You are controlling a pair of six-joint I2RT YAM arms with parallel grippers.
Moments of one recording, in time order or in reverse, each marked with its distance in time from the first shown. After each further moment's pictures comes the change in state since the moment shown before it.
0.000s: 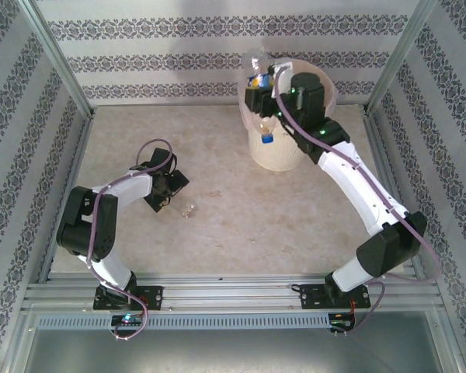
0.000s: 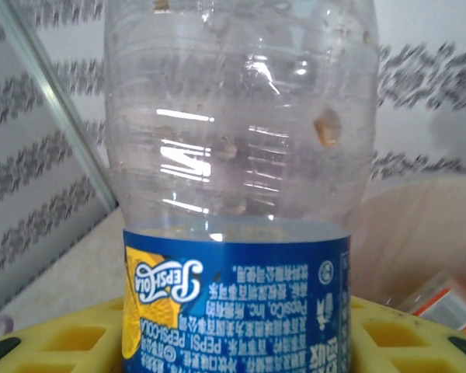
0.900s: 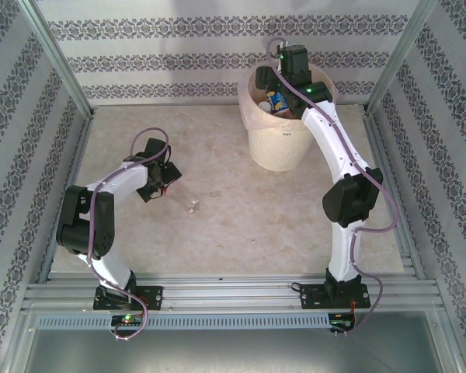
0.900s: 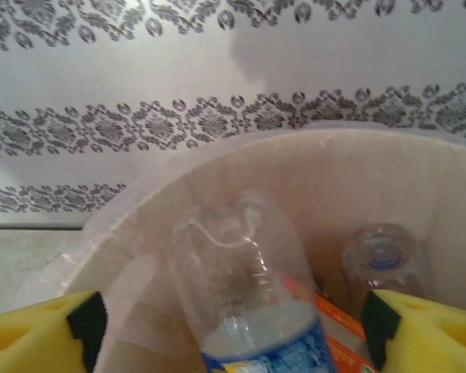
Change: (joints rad) left arm 0.064 -0.001 0.103 -0.102 -0.108 0.137; right arm -0.100 0.474 0.558 -0.402 0.302 0.052
